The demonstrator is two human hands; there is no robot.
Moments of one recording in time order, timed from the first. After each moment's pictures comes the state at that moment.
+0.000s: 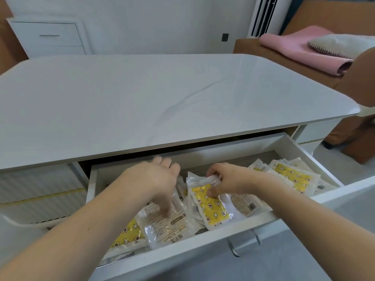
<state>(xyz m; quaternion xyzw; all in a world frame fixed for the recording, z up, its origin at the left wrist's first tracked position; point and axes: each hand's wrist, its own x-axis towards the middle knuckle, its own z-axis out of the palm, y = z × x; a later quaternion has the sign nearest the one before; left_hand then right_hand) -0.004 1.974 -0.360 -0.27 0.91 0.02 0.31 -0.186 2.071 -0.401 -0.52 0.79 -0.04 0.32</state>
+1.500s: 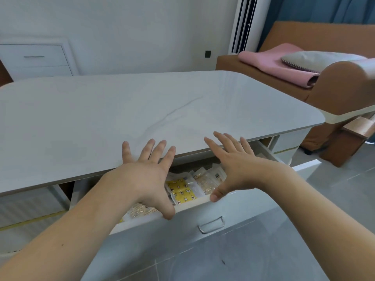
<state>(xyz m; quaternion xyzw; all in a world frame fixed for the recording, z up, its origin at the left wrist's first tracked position) -0.018 1.982 -0.321 -0.32 0.92 -0.02 0.22 -0.221 2.105 -0.331 -0.60 0.79 0.04 0.09</state>
